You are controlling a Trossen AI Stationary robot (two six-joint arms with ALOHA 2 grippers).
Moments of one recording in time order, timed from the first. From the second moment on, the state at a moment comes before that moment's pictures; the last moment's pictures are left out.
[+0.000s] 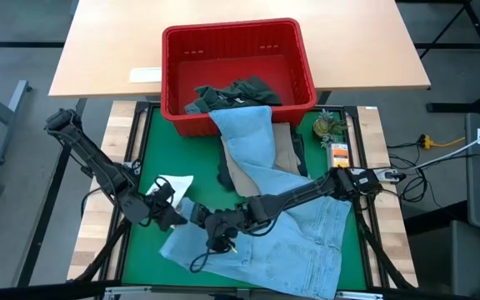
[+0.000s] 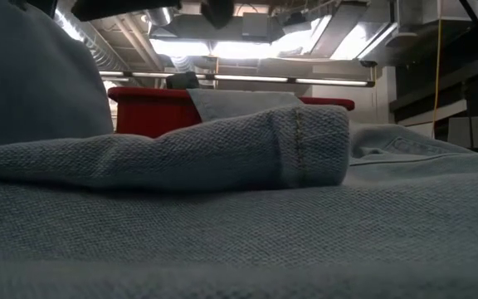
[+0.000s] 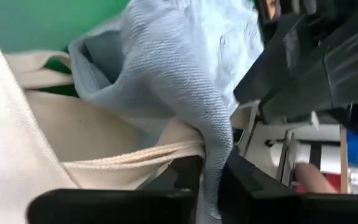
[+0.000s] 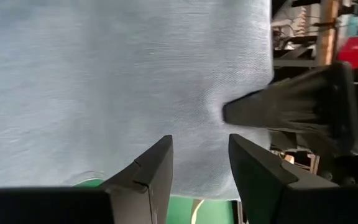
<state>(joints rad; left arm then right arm) -0.74 0.97 0.57 -0.24 -0.41 -1.58 0.38 2.32 2.19 -0.61 0.28 -1.16</state>
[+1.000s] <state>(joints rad) -0.67 0.87 0.57 -0.28 -0.26 -1.45 0.40 2.32 2.19 -0.71 0.28 -1.12</state>
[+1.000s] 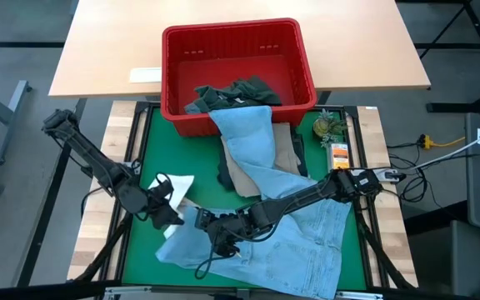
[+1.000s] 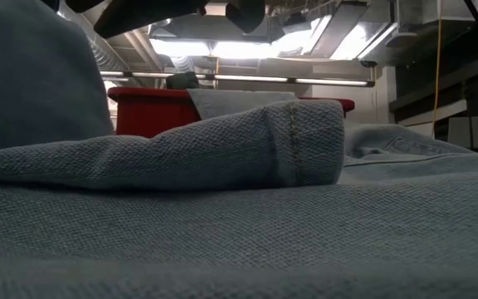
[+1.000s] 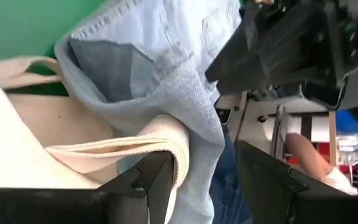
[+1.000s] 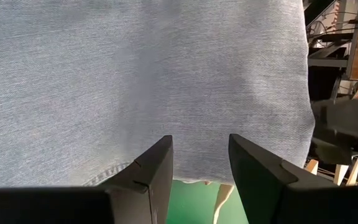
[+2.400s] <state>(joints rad) -0.60 0.78 0.57 -0.53 -0.20 -1.52 0.40 2.32 2.19 -0.79 0.28 -1.08</state>
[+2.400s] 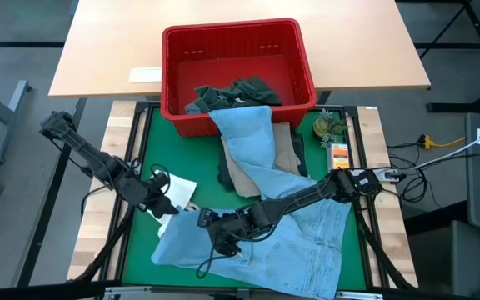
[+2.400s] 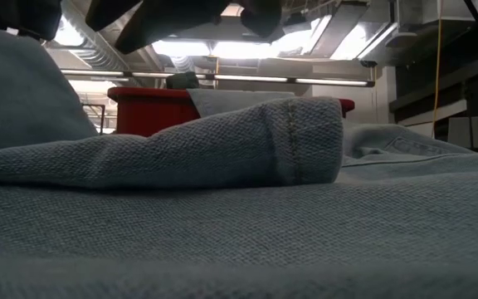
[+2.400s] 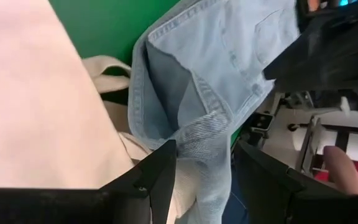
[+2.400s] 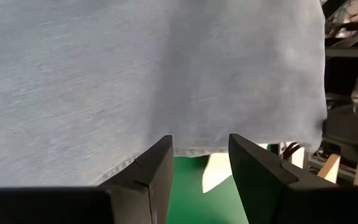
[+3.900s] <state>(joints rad) -0.60 0.86 0.57 -0.37 -0.24 -1.53 0.40 2.32 2.19 -0.63 0.28 -1.06</state>
